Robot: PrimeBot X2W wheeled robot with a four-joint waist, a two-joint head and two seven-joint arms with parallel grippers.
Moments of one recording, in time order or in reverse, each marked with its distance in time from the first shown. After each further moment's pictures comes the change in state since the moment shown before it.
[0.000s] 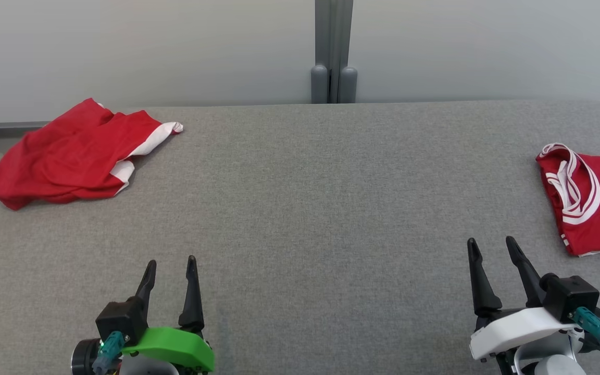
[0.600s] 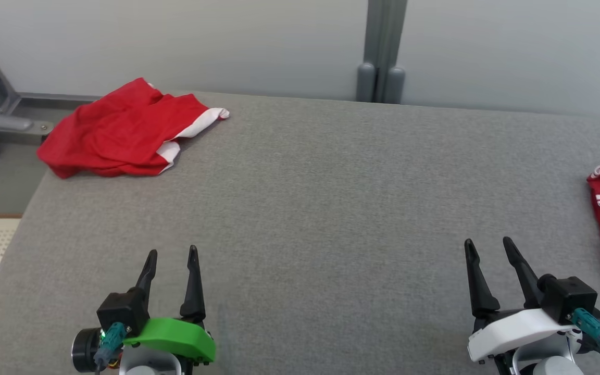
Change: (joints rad) left arm -0.025 -0.002 -0.006 0.000 0.008 0.002 -0.002; right arm 0.007 0.000 0.011 -0.012 0.002 0.000 0.004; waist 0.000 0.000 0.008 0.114
